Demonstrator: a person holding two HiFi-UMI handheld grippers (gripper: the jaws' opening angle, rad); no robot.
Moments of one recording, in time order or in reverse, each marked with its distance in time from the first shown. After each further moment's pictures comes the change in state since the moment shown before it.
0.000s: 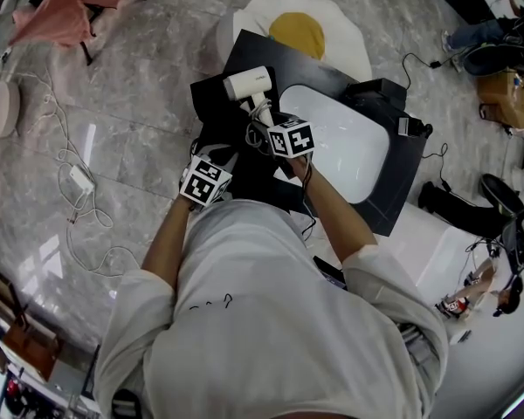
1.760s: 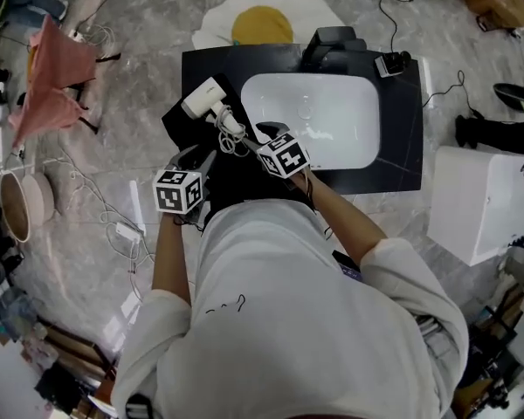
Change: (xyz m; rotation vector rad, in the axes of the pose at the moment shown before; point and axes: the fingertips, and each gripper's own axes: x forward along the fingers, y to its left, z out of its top) left arm -0.025 -0.010 0.066 -0.010 0.014 0.064; right arm -0.077 -0.010 -0.045 0.072 -0.236 -0.039
